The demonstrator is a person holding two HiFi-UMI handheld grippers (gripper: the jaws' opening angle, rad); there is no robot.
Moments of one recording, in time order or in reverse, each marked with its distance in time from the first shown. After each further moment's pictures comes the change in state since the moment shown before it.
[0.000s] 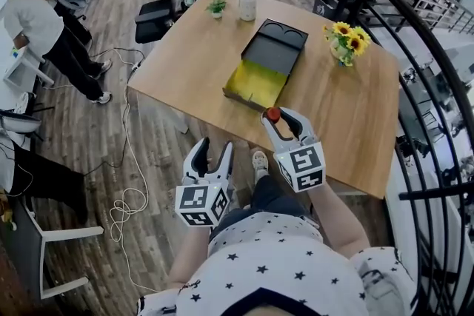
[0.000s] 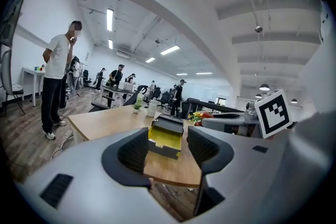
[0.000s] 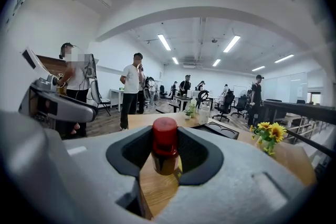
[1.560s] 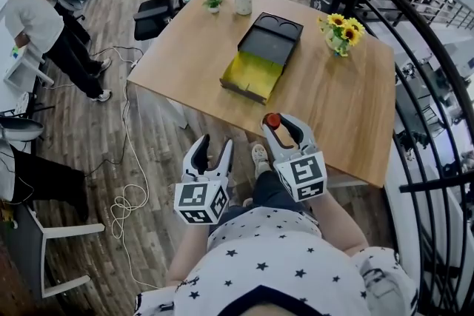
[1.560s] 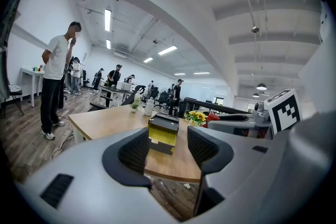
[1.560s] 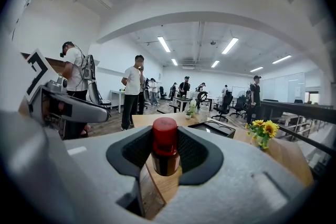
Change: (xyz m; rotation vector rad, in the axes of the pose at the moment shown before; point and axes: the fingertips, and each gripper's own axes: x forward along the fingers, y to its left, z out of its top) left arm -0.027 -0.019 -0.009 0.010 0.001 -0.020; right arm -0.053 0.028 -0.008 0.007 -0.012 -0.011
